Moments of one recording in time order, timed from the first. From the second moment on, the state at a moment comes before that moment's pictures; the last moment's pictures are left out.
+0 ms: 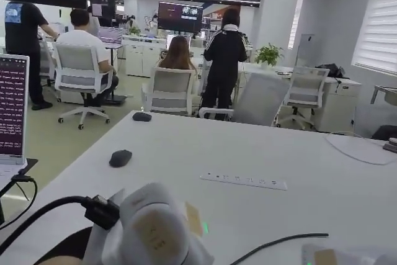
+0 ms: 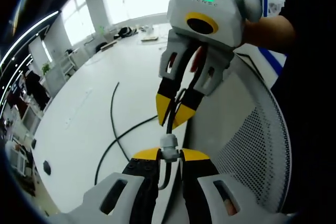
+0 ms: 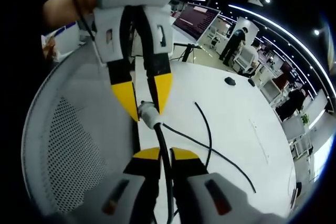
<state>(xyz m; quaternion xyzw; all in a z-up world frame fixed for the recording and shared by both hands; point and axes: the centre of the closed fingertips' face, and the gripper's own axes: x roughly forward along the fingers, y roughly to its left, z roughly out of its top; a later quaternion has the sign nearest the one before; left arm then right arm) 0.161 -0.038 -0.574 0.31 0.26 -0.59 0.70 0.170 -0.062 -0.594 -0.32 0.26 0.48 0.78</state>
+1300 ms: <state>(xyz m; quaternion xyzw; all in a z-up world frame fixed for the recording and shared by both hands) 0.191 -0.012 -0.581 0.29 0.28 -0.54 0.73 0.189 -0.154 -0.624 -0.31 0.31 0.41 0.80</state>
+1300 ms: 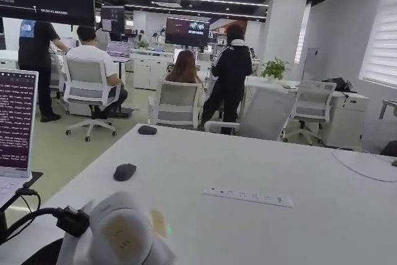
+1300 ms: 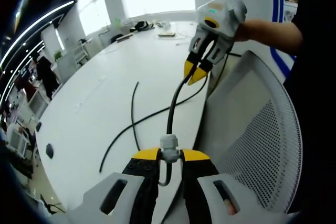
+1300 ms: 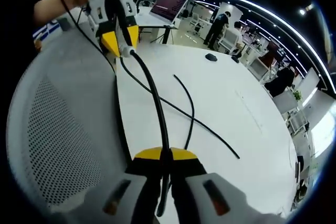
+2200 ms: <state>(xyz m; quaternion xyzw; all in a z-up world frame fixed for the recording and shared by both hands) 0.174 -0.039 -0.570 0.34 0.26 -0.57 0.71 0.188 -0.048 -0.593 -0.38 0.24 0.49 0.75</state>
